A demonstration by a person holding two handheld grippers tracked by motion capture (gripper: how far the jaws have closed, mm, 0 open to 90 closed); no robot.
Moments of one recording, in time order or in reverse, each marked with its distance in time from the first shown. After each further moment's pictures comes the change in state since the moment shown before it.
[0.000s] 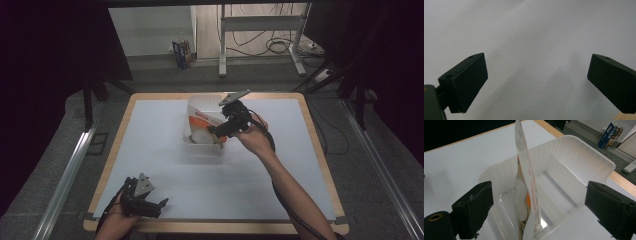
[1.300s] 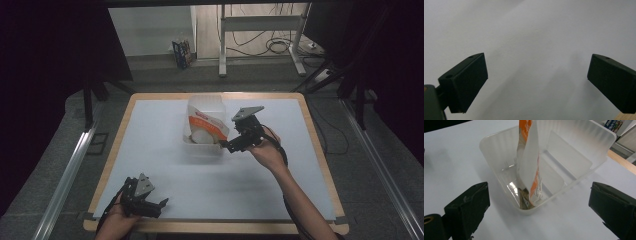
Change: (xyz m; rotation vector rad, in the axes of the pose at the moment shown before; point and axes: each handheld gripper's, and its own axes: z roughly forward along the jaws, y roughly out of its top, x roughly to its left) left arm -0.001 0.000 0.000 0.004 0.004 0.002; right arm 0.003 -0.050 -0.019 0.018 -0.007 -0.004
